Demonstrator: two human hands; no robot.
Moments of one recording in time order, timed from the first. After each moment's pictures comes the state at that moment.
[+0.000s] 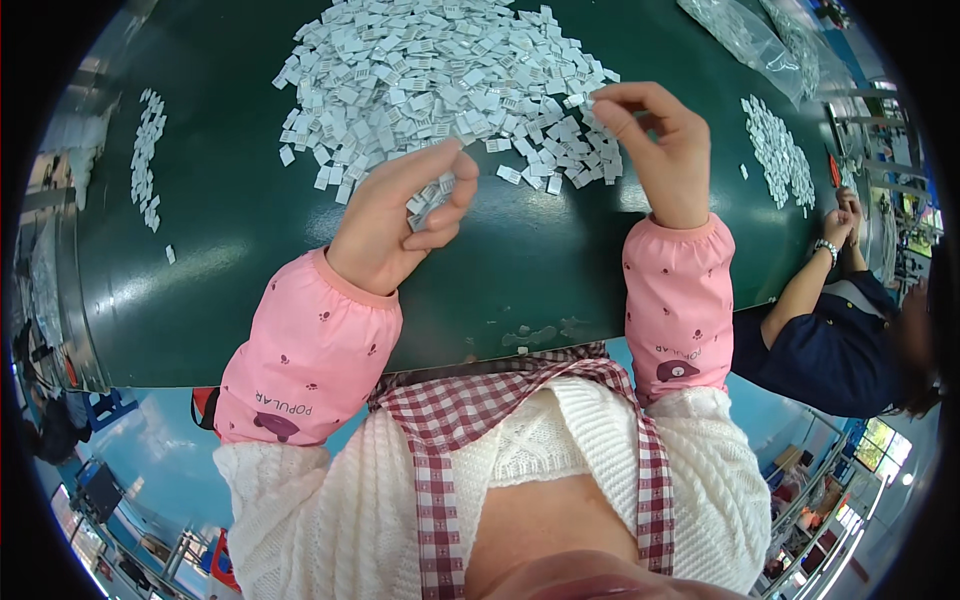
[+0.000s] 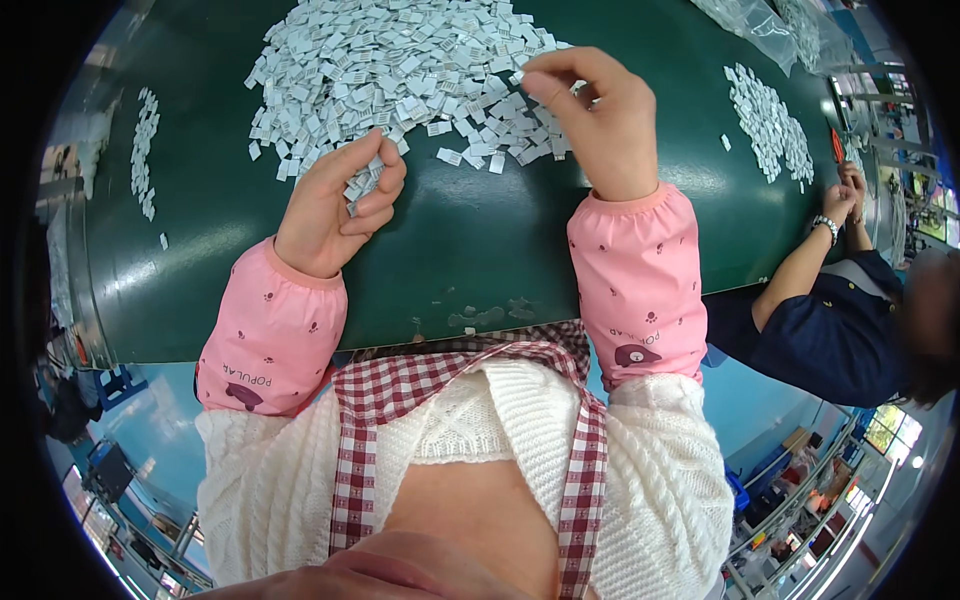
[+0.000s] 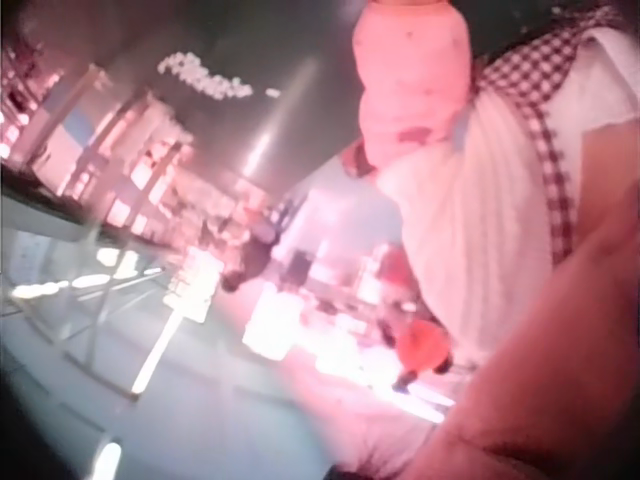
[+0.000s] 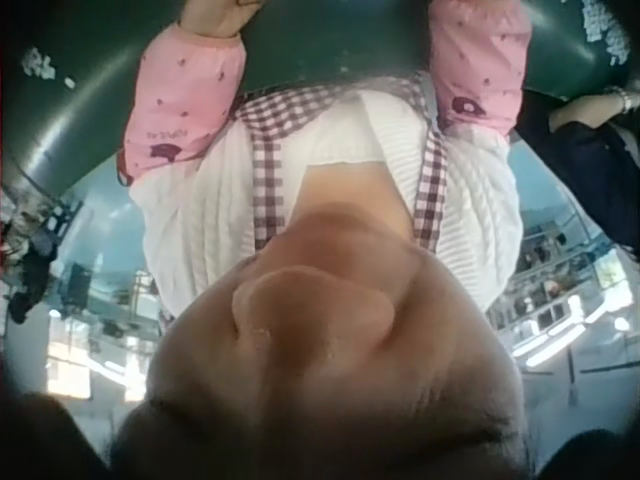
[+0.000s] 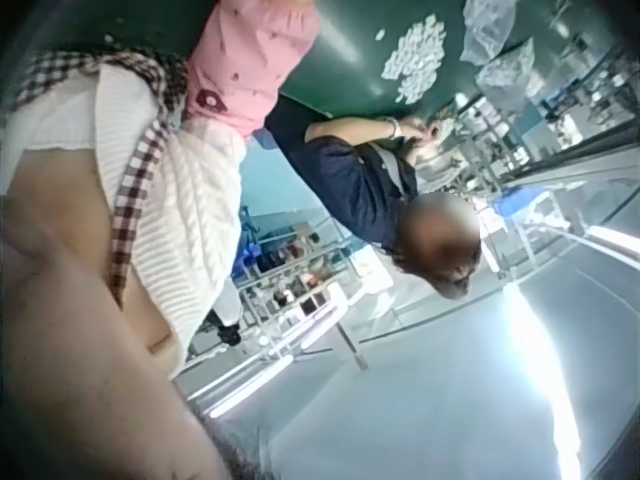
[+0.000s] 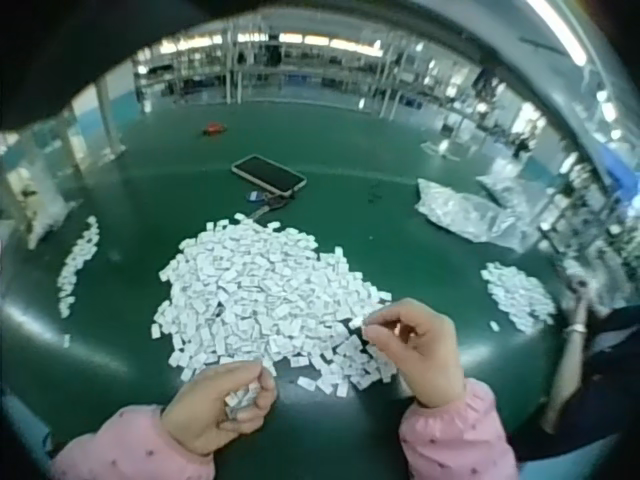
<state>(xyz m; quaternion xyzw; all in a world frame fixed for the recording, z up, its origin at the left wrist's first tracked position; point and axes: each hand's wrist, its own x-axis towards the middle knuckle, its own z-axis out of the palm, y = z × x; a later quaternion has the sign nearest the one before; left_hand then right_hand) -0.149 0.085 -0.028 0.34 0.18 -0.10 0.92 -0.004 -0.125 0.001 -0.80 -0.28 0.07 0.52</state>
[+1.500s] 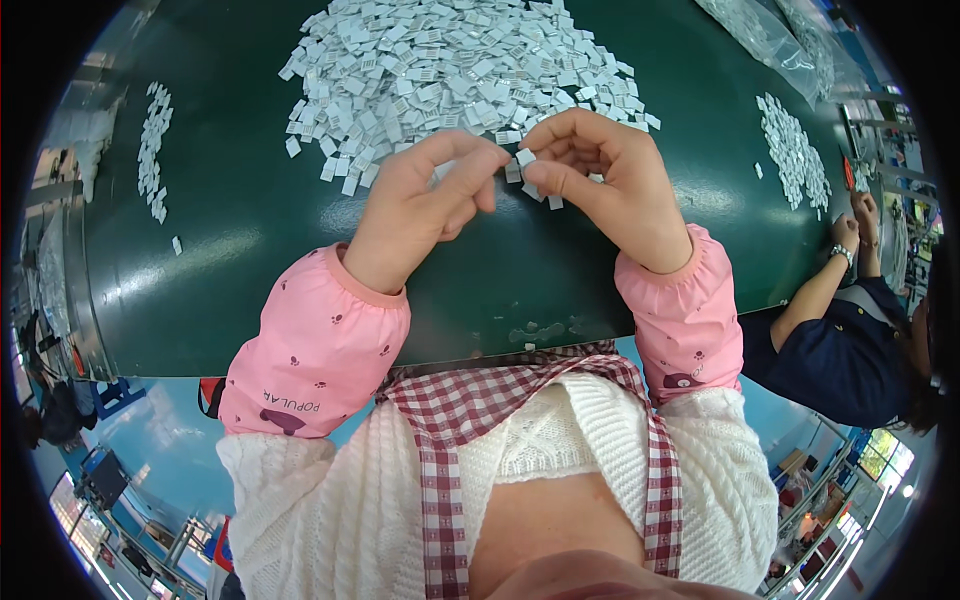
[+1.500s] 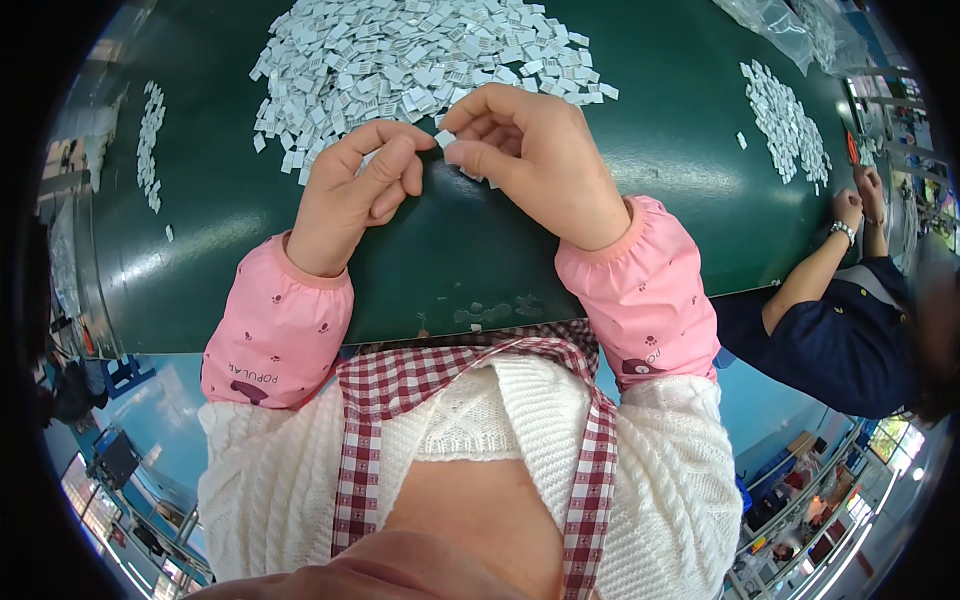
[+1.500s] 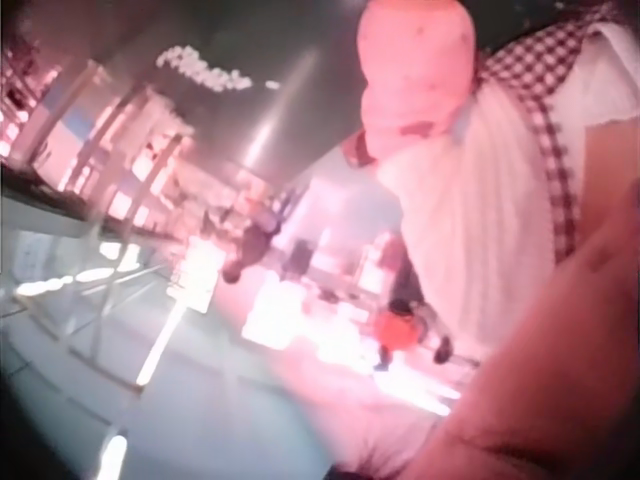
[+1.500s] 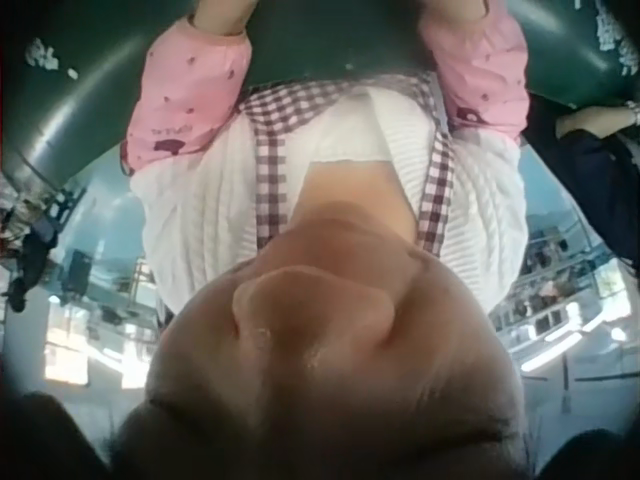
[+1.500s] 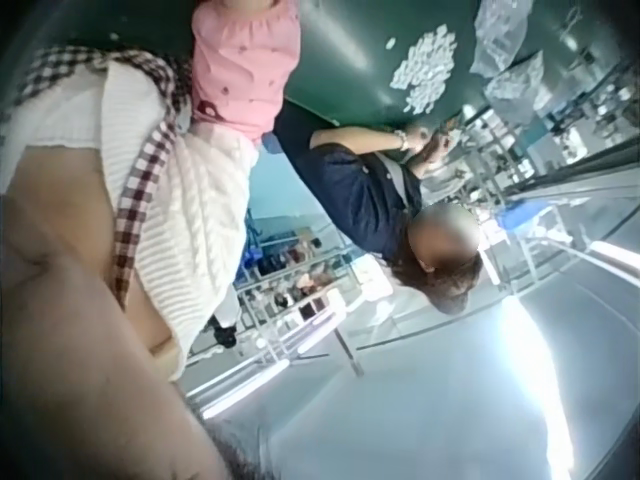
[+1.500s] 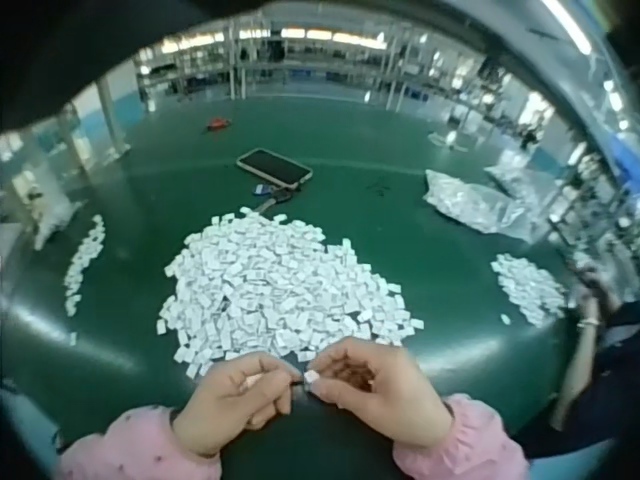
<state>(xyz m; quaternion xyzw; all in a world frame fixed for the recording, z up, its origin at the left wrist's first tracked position) -0.149 0.066 -0.021 0.55 0.15 -0.02 0.82 -0.041 -0.107 0.001 -0.75 -0.32 0.24 0.53</state>
